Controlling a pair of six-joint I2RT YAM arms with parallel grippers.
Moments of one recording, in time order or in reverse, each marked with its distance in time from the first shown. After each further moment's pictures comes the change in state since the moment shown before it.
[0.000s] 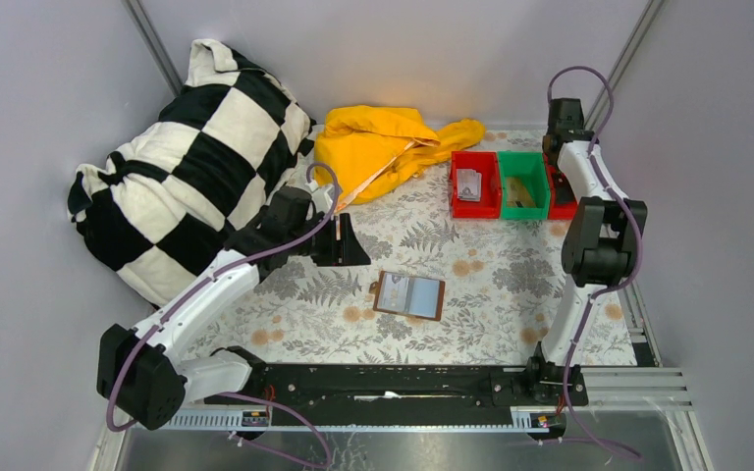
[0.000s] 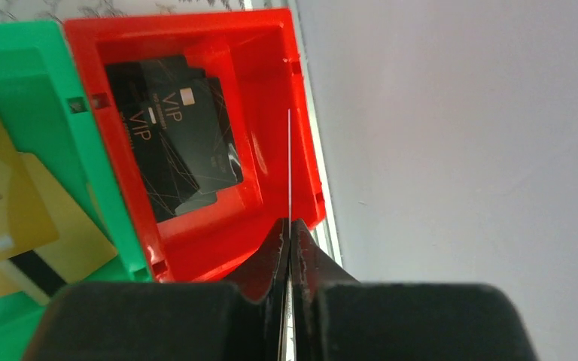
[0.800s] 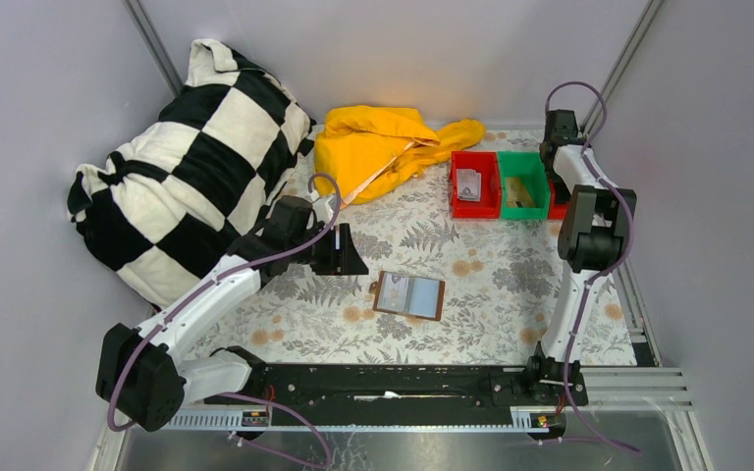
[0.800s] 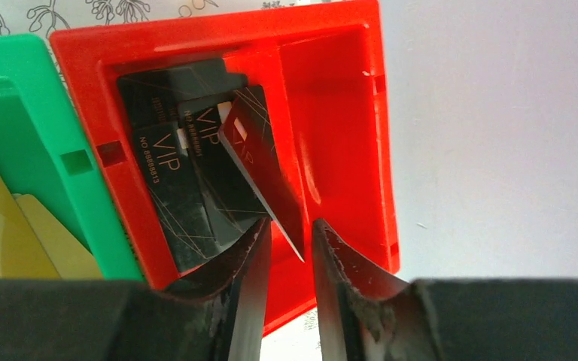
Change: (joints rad) left arm 0.000 -0.004 -0.078 0.023 0.013 0.015; right arm -0.035 0.174 0.030 0.048 -0.063 0.044
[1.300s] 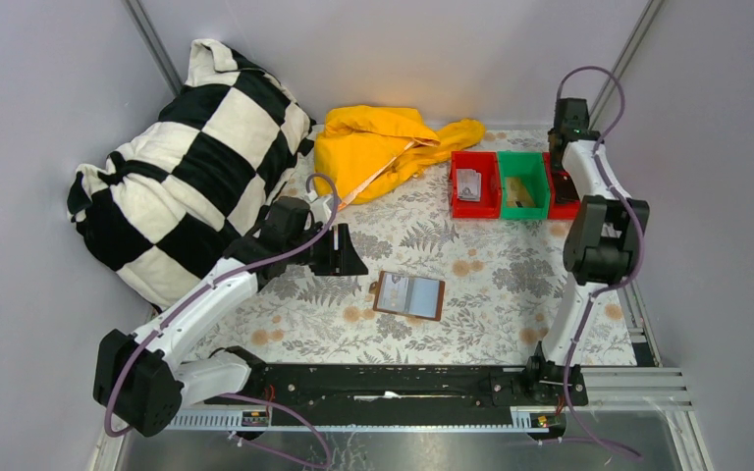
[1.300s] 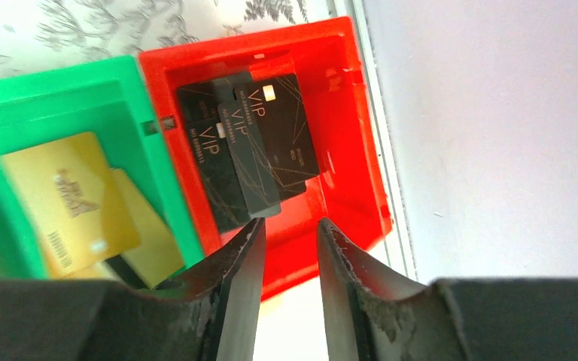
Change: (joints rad) left arm 0.000 -0.031 -0.012 0.000 0.005 -0.004; right arm 0.000 -0.095 -0.008 -0.048 -0.098 0.100
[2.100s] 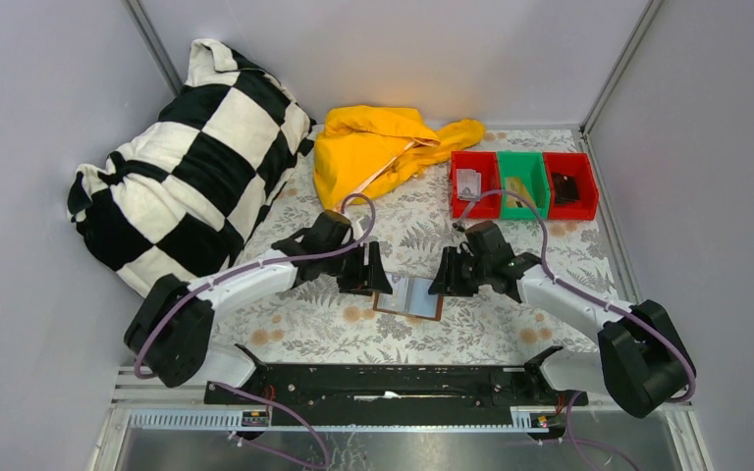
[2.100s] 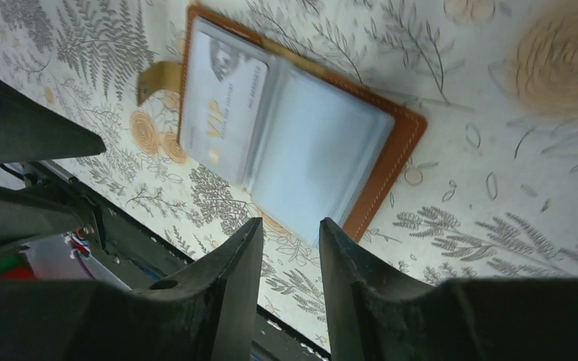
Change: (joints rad) left arm -0.145 0.232 -0.044 0.154 -0.024 -0.146; right arm 0.628 -0.807 -1.077 0.236 -0.740 0.706
